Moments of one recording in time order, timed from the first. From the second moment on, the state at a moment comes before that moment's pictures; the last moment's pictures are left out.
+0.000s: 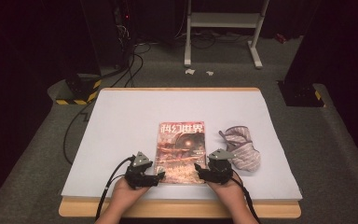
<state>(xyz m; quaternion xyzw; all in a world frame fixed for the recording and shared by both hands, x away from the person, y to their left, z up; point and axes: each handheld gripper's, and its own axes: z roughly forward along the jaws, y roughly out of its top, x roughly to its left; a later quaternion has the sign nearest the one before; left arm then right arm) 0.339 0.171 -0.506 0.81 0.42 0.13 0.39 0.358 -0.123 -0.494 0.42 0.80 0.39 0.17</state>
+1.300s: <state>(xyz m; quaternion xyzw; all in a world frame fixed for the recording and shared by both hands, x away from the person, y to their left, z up) 0.343 0.196 -0.503 0.79 0.45 0.14 0.39 0.362 -0.089 -0.507 0.41 0.82 0.38 0.14</state>
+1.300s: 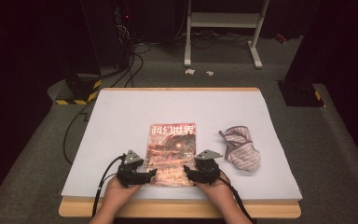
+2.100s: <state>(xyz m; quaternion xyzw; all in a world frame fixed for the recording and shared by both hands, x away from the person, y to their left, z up) 0.360 0.193 -0.508 0.78 0.47 0.13 0.40 0.359 -0.090 -0.506 0.41 0.81 0.38 0.14</state>
